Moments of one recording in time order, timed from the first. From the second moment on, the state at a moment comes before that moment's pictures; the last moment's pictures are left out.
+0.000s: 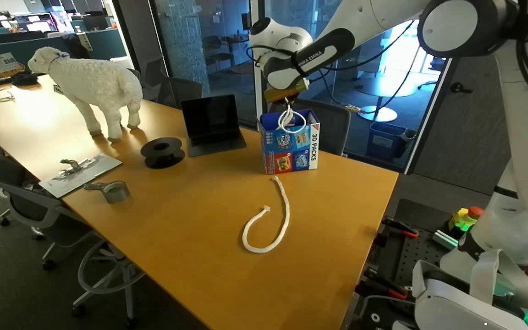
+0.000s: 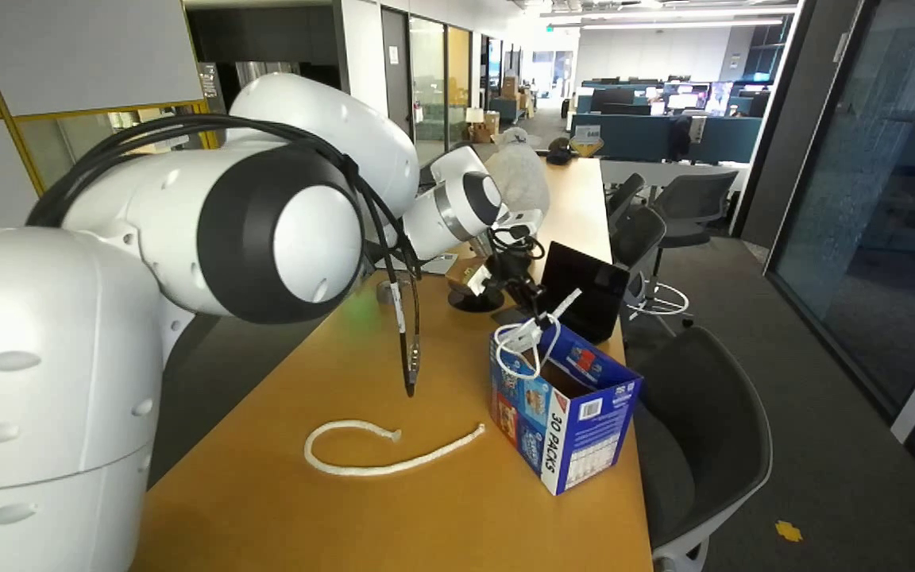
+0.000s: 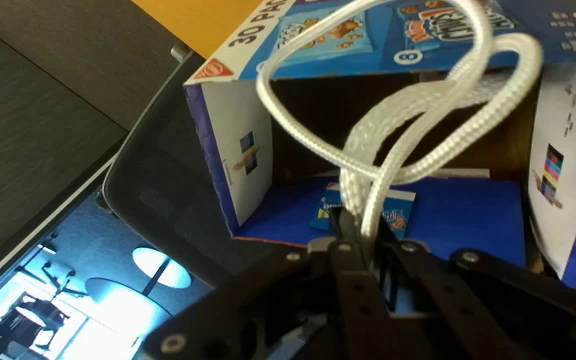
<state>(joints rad) 0.00 0.49 -0.18 -1.51 -0.55 2.06 0.96</state>
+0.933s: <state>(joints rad) 0.00 0.56 -0.22 -1.47 -0.57 2.19 0.98</state>
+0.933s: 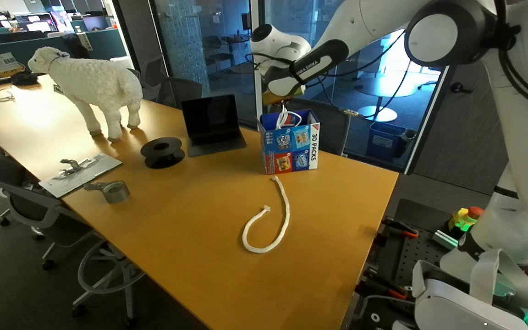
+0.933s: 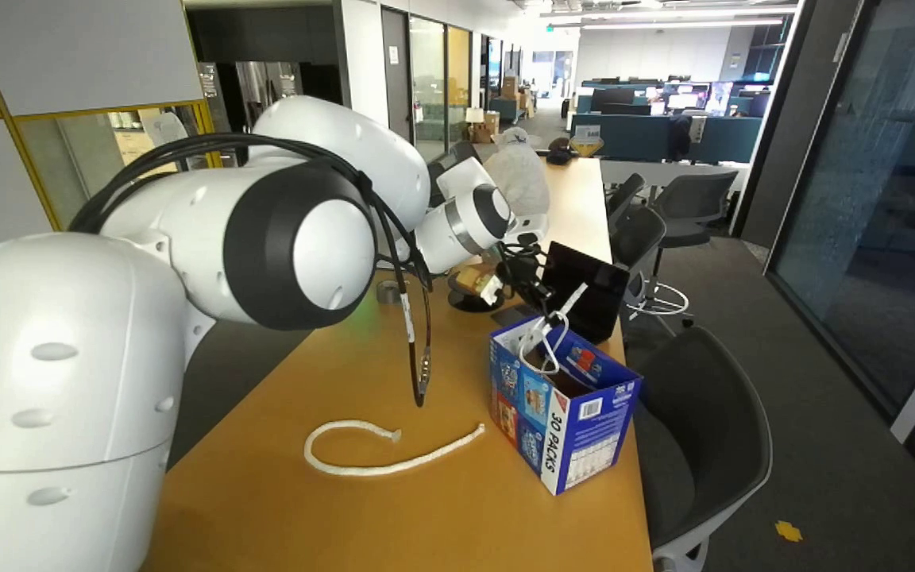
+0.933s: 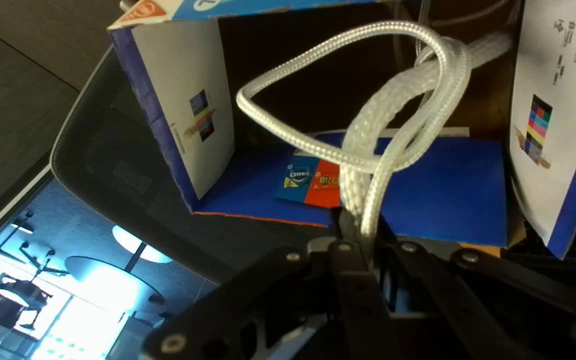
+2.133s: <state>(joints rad) 0.04 0.62 -0.21 -1.48 -0.54 2.21 0.88</state>
